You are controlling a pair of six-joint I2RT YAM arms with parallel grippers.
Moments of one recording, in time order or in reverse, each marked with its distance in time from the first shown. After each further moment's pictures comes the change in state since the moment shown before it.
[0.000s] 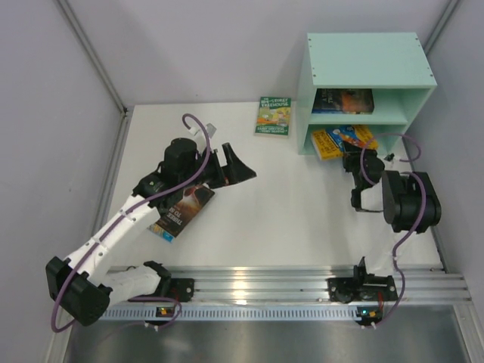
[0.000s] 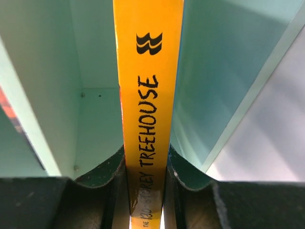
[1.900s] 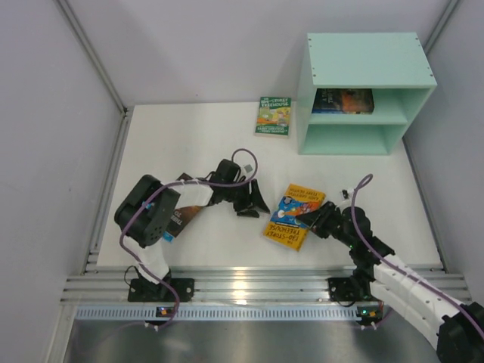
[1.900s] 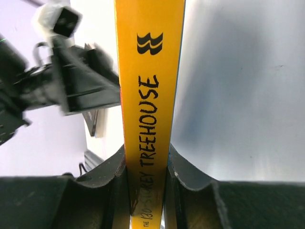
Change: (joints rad) left arm -0.035 0.719 -0.150 0.420 0.284 -0.043; right arm 0.577 -1.162 -0.440 -1.007 -0.176 -0.296
